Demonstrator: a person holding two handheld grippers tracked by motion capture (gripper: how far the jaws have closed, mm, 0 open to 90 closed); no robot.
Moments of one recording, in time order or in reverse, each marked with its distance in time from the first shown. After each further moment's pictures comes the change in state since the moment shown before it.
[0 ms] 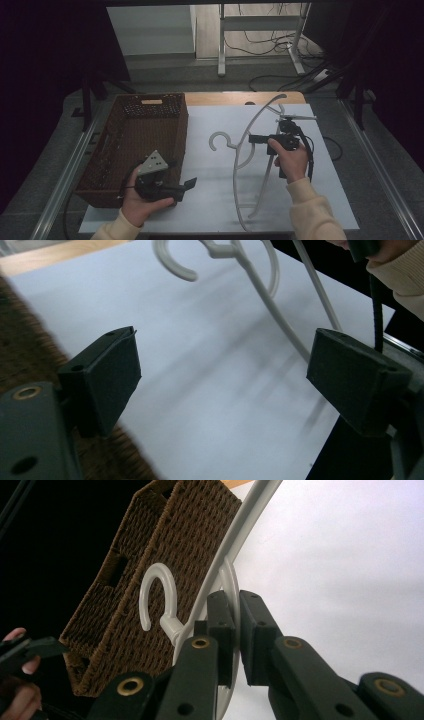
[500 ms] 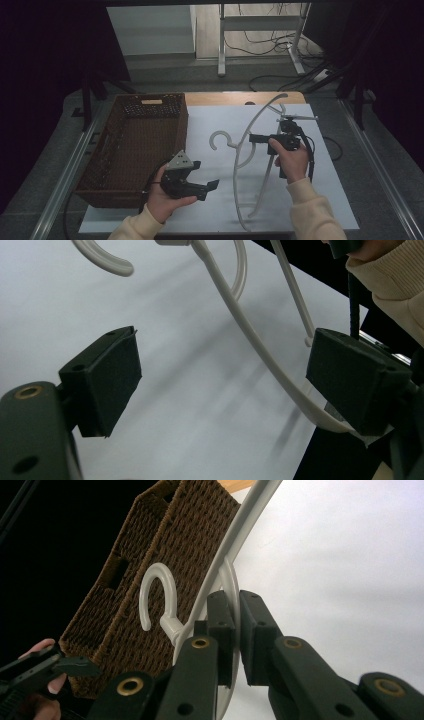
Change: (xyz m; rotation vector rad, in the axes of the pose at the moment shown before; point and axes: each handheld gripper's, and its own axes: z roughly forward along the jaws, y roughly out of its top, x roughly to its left) left arm -0.017 0.010 0.046 0.039 -0.096 -0.027; right arm 0.000 0.000 -0.002 -0.017 0.002 -0.007
